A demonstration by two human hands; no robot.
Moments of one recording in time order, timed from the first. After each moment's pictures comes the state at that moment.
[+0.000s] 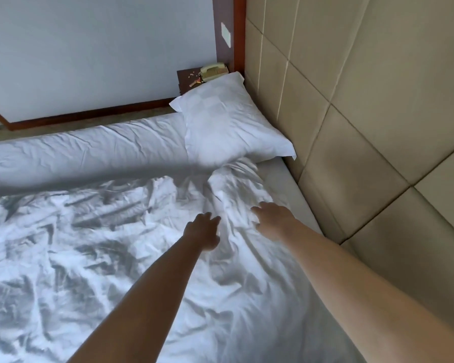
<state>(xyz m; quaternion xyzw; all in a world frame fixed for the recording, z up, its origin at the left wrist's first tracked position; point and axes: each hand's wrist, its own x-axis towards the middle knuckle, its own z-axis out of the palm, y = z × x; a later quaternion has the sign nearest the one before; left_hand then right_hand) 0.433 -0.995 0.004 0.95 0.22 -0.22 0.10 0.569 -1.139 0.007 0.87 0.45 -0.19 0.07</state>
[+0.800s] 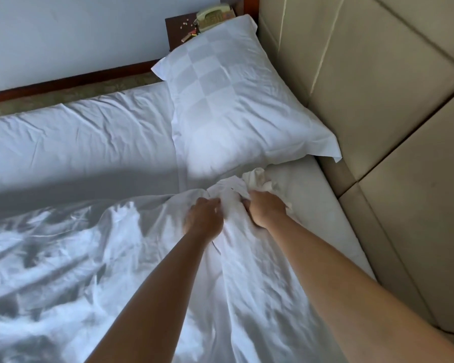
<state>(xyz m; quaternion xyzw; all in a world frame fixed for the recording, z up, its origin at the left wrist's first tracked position) 0.625 -0.863 -0.136 0.88 0.39 -0.12 0.25 0.742 -0.959 -0.156 0.93 0.29 -0.23 -0.09</state>
